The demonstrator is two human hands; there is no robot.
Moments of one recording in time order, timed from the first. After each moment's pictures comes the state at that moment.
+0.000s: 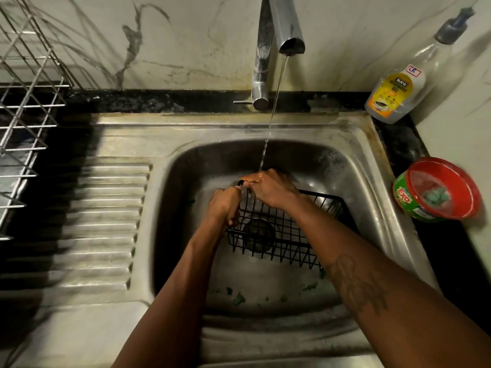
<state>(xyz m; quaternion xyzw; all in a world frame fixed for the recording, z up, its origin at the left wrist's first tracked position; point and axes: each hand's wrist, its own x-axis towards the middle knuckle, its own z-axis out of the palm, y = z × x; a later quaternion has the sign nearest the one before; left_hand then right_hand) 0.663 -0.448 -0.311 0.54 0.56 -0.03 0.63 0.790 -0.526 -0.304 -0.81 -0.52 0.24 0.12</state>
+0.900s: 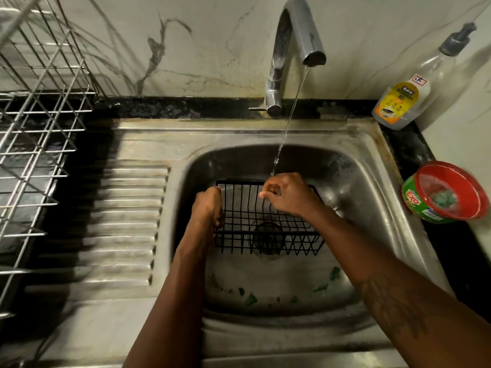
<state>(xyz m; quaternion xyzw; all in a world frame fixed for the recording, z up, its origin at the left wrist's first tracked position) 0.618 -0.415 -0.300 0.50 0.62 0.04 0.60 0.793 -0.548 -0.312 -0.81 -0.50 0.18 0.25</state>
